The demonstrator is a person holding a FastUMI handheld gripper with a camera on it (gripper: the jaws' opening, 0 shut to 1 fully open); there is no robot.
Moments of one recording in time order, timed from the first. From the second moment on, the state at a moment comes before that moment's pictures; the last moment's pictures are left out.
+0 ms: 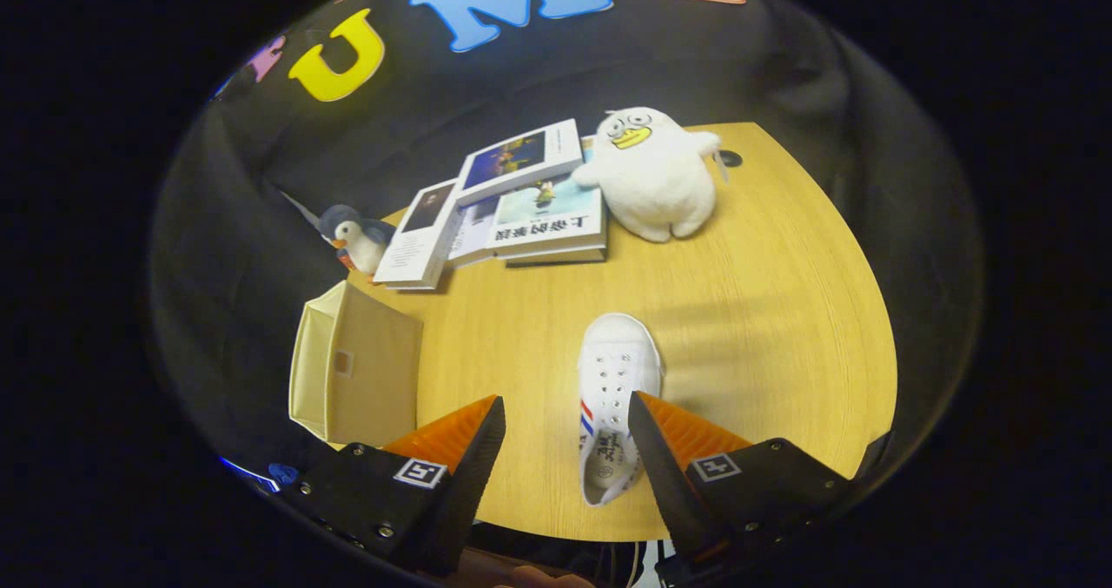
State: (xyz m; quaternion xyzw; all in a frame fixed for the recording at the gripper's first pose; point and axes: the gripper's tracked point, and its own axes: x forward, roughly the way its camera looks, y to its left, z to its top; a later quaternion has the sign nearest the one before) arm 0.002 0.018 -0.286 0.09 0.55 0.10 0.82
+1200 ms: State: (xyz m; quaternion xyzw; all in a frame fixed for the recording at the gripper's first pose) arm -0.023 -0.010 -0.426 0.05 0.66 0.09 0.75
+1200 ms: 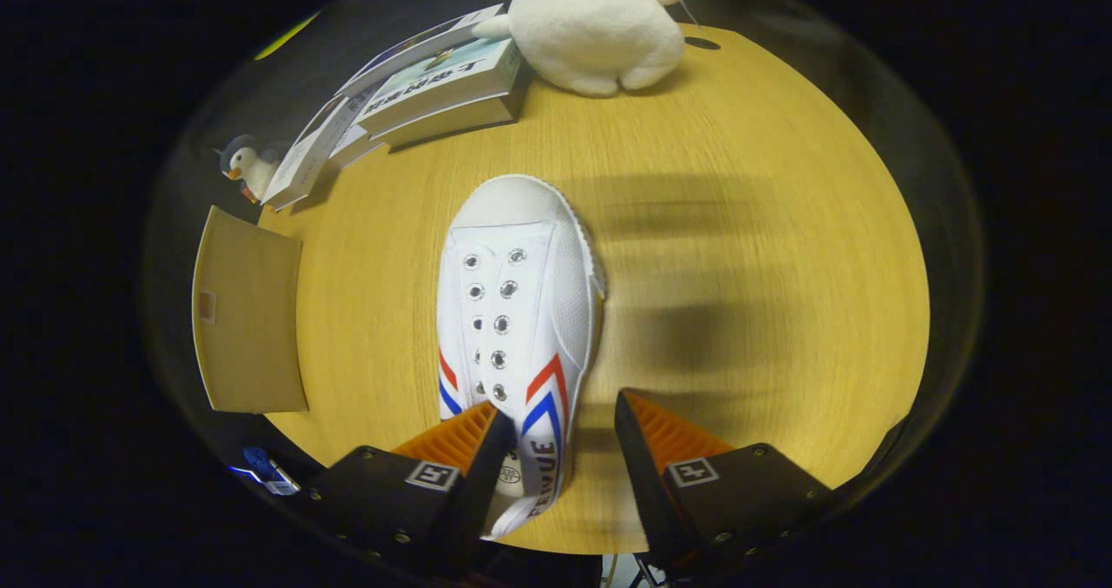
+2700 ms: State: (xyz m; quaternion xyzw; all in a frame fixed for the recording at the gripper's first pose) arm -0.020 0.083 -0.287 0.03 0.62 0.15 0.77
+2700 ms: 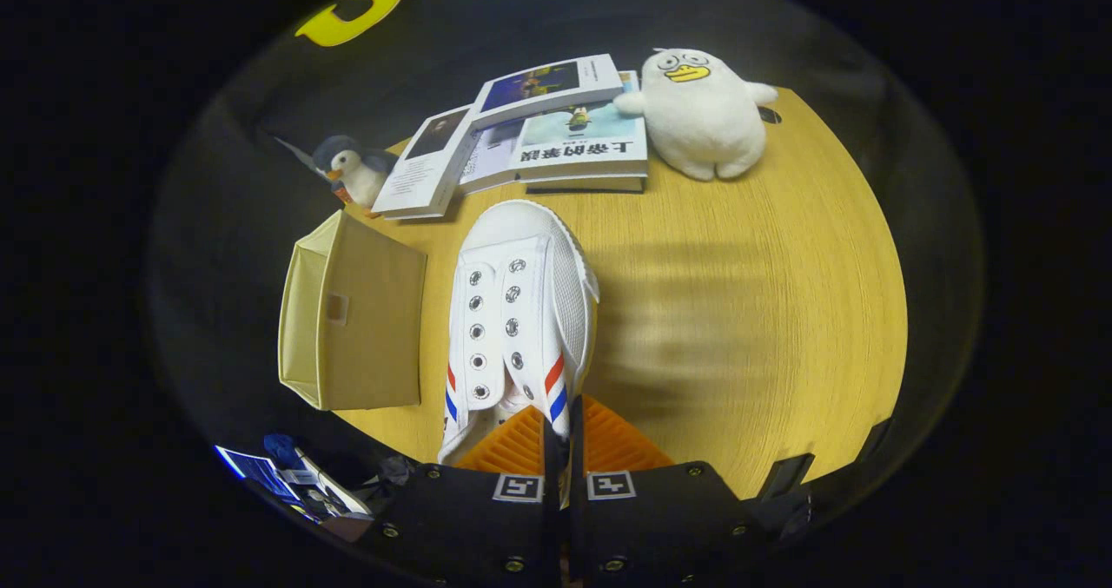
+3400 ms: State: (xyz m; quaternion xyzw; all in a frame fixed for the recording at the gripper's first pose) arm 0.023 0.265 -0.240 -0.03 0.59 0.29 0.76
